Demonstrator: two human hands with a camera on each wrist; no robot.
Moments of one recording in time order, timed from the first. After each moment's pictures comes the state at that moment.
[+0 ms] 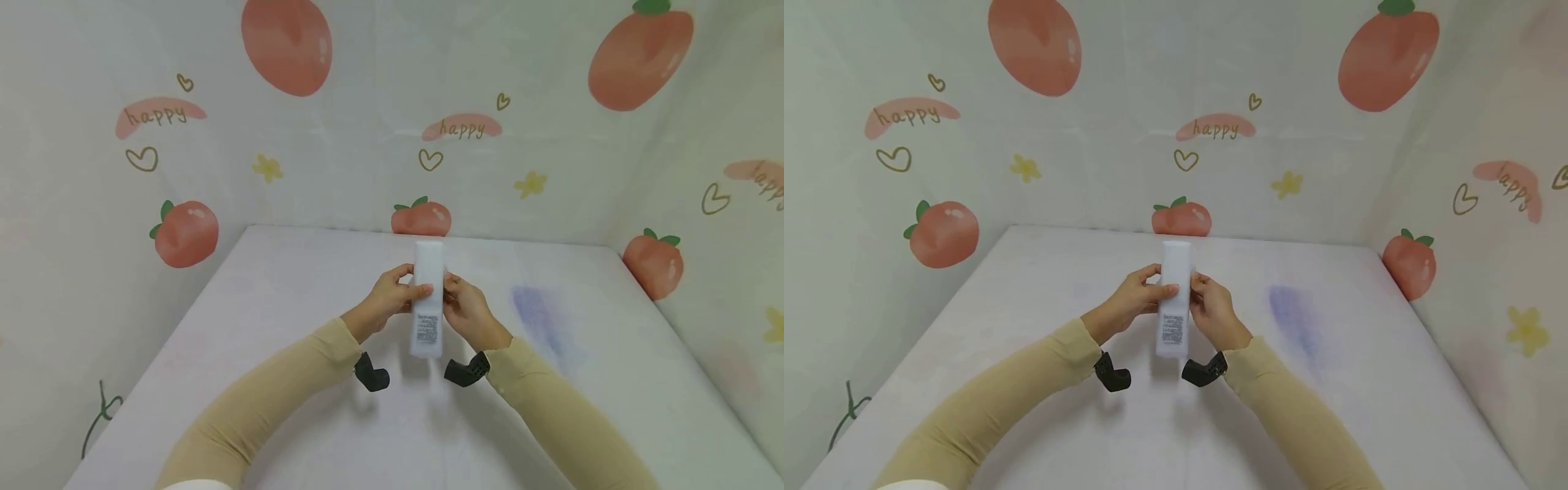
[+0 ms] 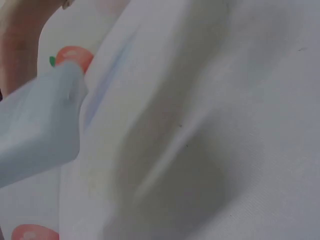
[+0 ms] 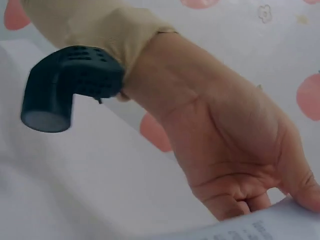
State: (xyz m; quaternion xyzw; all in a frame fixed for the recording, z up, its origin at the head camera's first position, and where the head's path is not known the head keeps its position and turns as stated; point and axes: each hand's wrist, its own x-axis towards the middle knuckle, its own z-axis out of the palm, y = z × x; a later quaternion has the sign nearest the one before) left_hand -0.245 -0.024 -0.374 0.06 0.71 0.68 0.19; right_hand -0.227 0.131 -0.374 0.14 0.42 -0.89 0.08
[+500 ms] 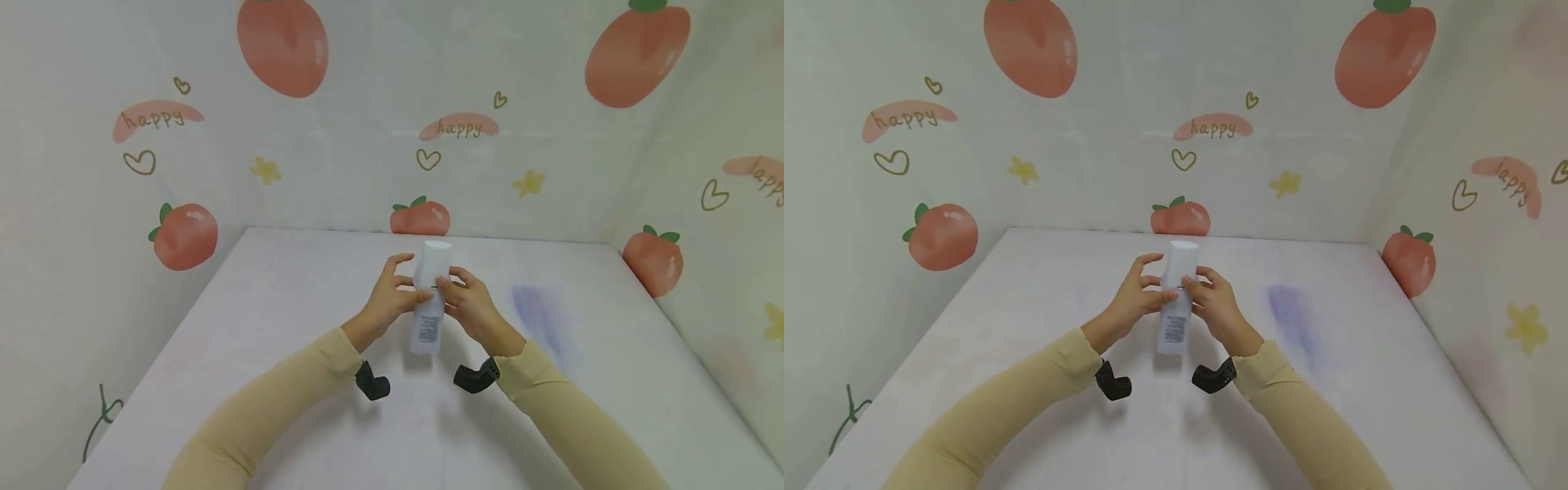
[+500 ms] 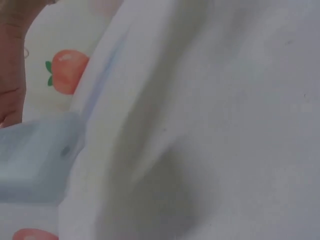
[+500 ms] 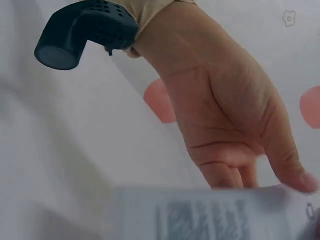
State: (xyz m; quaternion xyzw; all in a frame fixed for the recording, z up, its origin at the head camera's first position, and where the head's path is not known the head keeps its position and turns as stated) left_hand -0.237 -0.023 -0.380 0.09 0.72 0.68 0.12; right_hand -0.215 0.147 -0.371 0.02 0.62 -0.78 0.10
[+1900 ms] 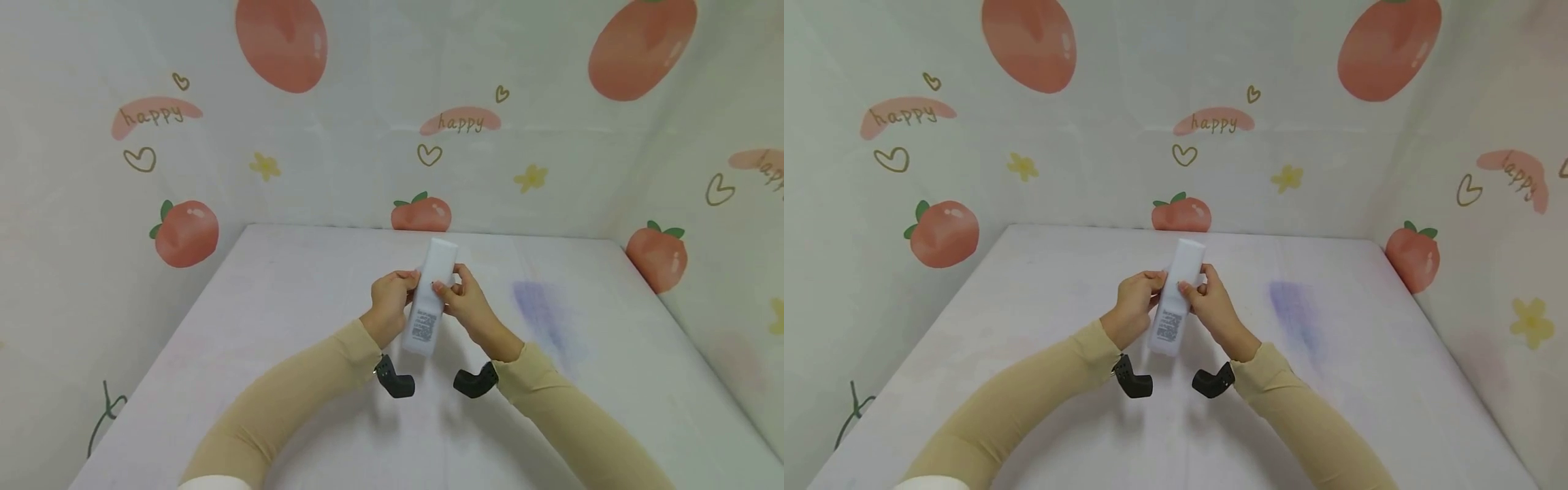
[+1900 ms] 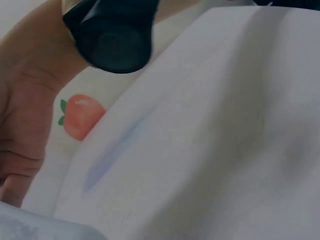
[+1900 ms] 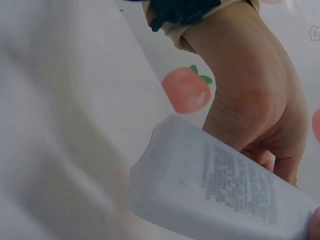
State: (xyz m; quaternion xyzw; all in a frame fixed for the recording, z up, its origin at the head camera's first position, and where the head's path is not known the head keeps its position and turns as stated) left_hand -0.235 0.005 -0.376 -0.14 0.58 0.80 0.04; right_hand -0.211 0.141 -0.375 -0.03 0.75 -0.66 0.05
